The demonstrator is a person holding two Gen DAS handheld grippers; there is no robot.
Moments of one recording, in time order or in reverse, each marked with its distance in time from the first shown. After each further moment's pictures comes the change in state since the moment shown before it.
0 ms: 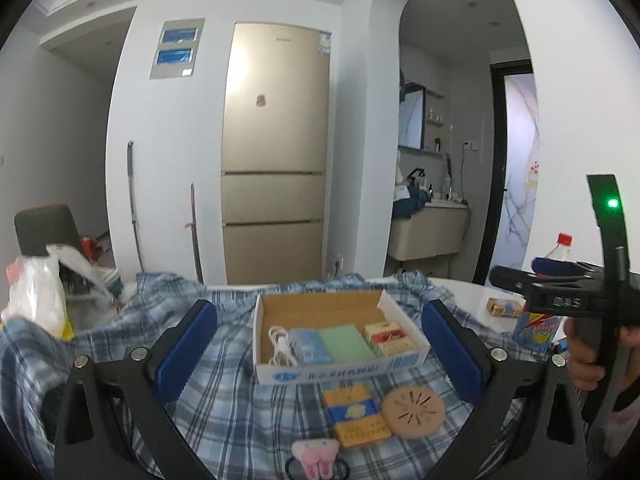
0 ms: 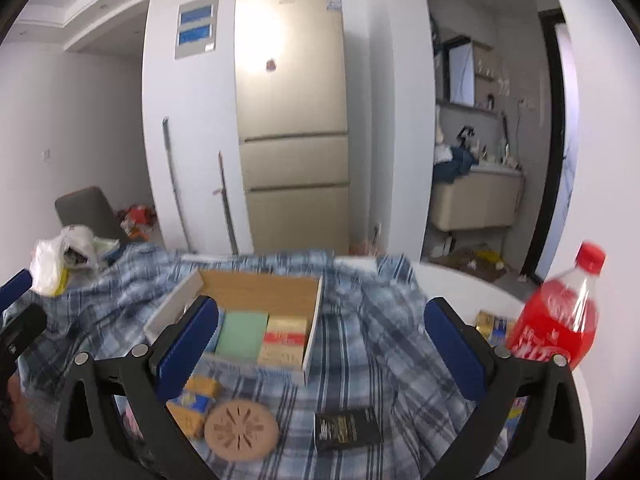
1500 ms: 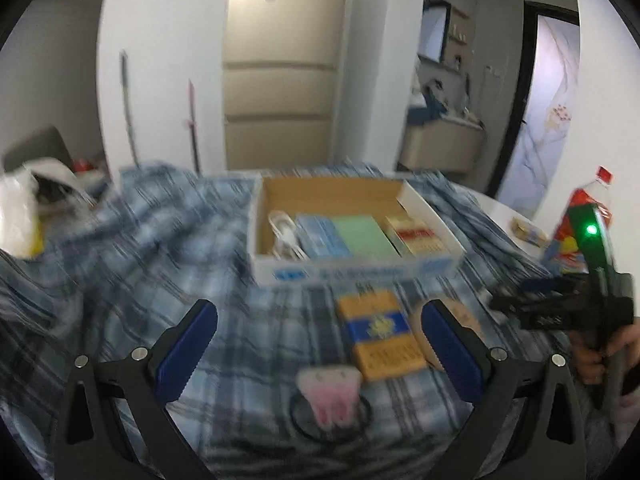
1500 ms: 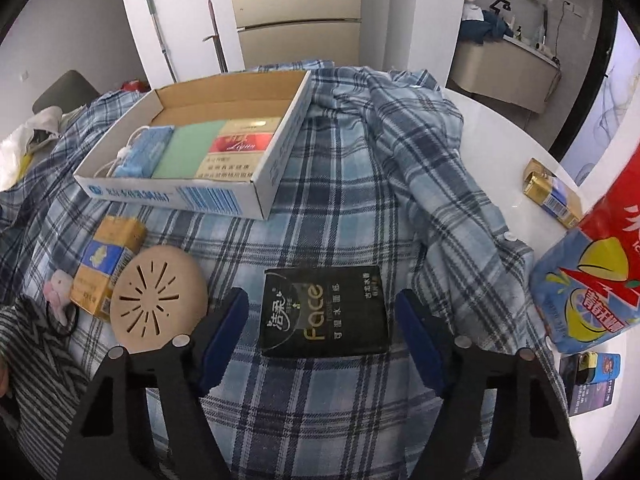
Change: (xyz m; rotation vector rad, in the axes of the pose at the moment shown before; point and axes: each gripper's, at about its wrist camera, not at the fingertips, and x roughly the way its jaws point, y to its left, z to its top) left arm 0.067 0.013 -0.049 -0.054 0.400 -0.011; right arm 0.101 -0.025 -0.093 -0.029 0.553 0.024
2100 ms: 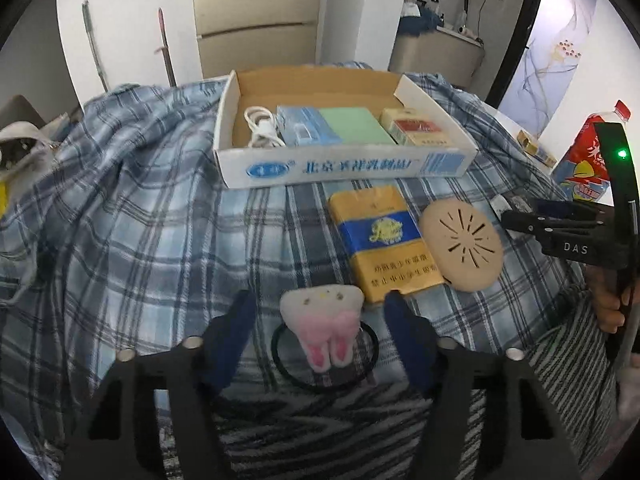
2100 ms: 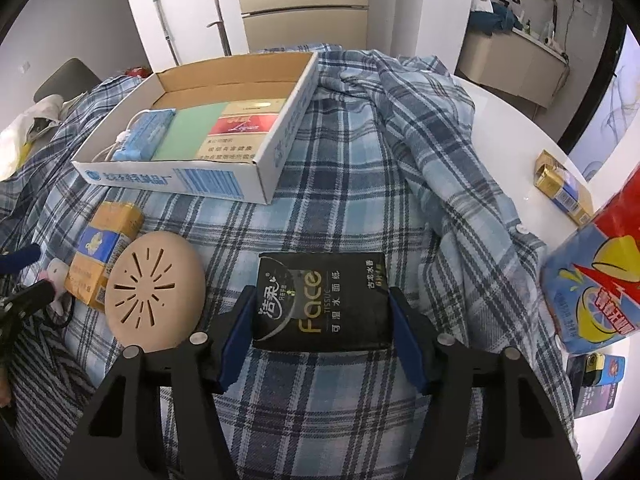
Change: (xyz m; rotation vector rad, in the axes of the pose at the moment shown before) left arm 0.047 -0.006 -0.025 0.048 0.328 -0.013; right arm 0.009 0.002 0.001 -0.023 0.046 0.013
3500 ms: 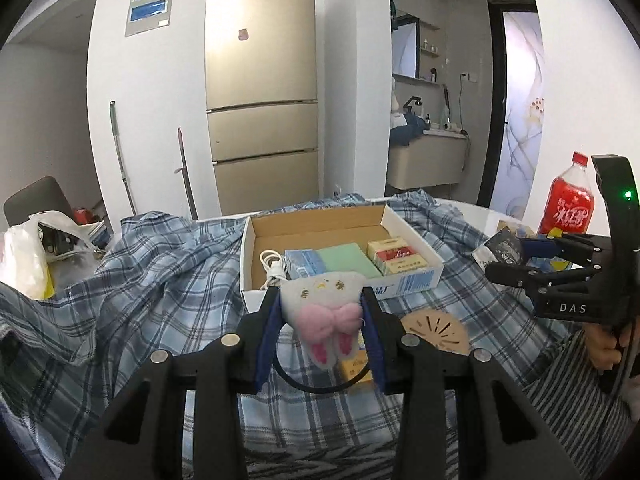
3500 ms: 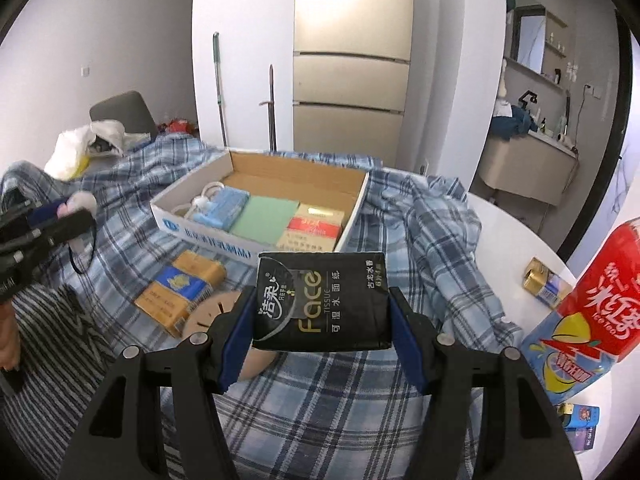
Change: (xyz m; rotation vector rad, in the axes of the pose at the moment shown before) left arm -0.080 -0.020 -0.002 0.065 -0.488 0.069; right arm -0.076 0.033 -0.009 -0.140 -0.374 0.046
